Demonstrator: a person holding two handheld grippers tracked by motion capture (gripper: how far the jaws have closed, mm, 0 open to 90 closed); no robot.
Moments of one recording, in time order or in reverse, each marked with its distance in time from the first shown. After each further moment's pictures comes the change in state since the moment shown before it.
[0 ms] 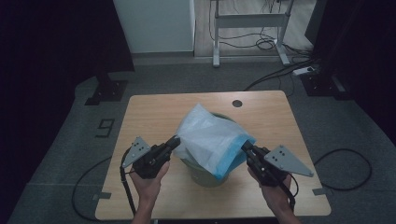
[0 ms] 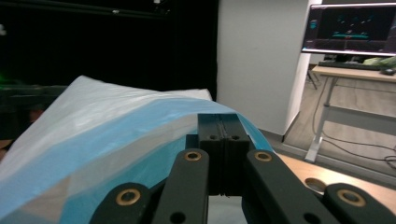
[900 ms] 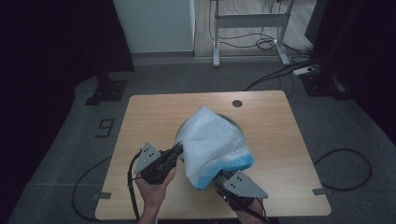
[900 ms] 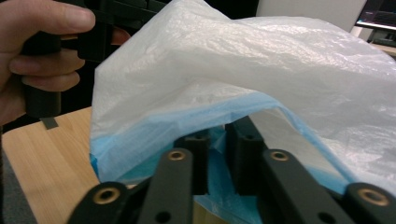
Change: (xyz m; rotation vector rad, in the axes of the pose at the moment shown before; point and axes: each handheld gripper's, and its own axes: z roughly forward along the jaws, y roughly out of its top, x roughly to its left) left arm -0.018 -0.016 0.007 0.068 0.047 0.046; right arm 0.075 -0.053 0.014 0.156 0.120 -0.117
